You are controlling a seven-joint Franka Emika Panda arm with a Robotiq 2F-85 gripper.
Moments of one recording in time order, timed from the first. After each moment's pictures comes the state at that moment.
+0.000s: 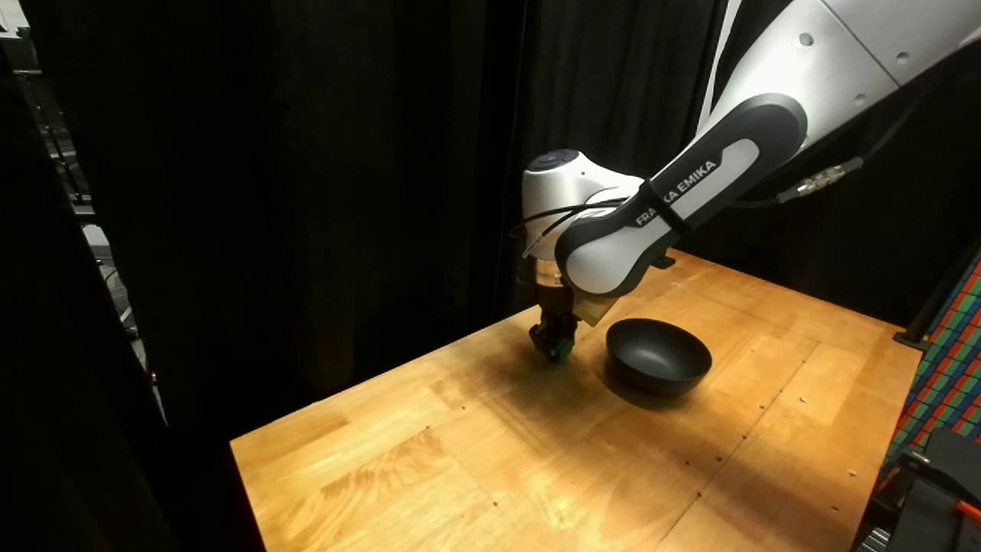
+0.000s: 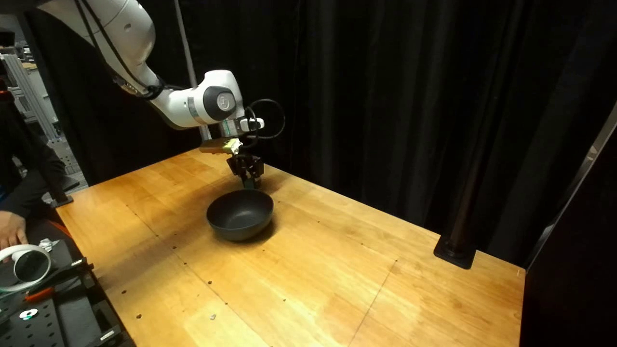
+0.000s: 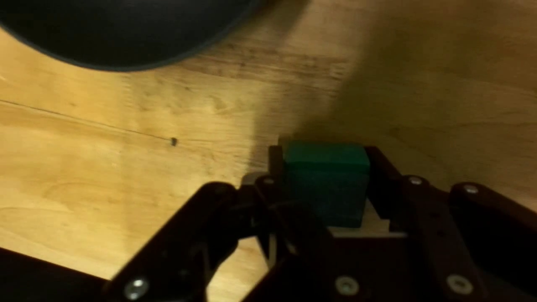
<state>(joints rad) 0.30 0.75 -0.06 -1.68 -0.29 2.38 0.23</state>
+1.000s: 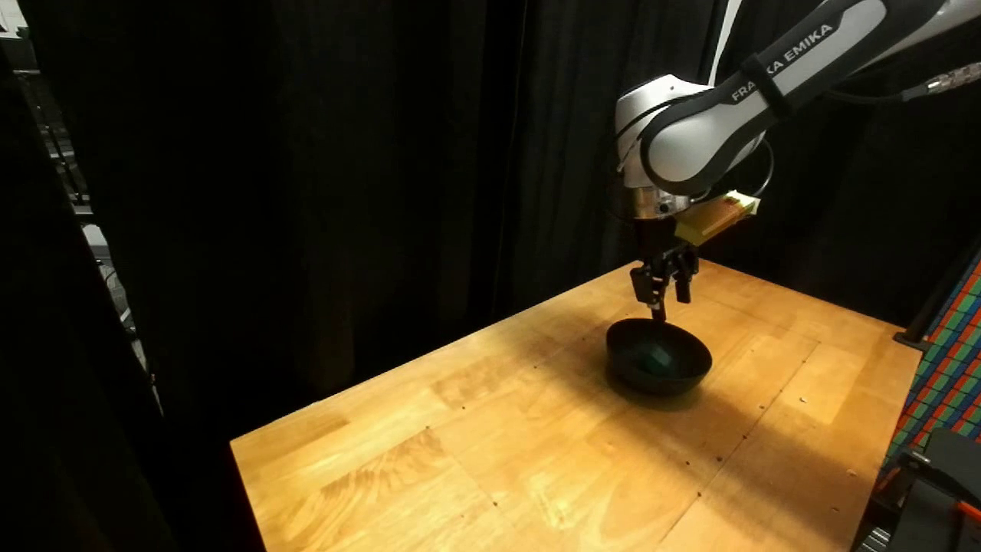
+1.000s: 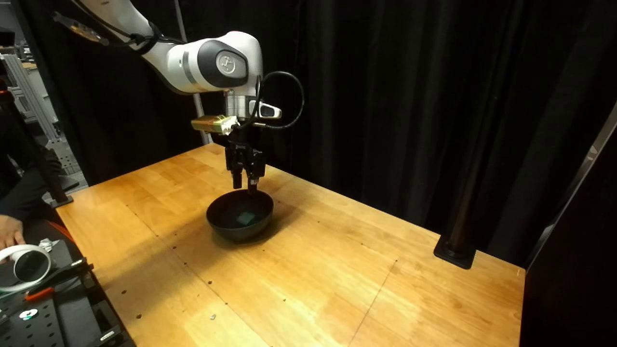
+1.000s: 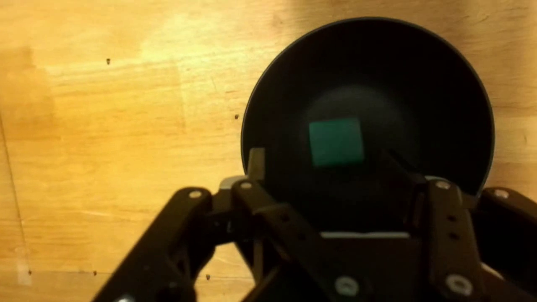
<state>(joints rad) 0.10 0.43 -0.06 -1.92 -0.19 2.07 0.16</state>
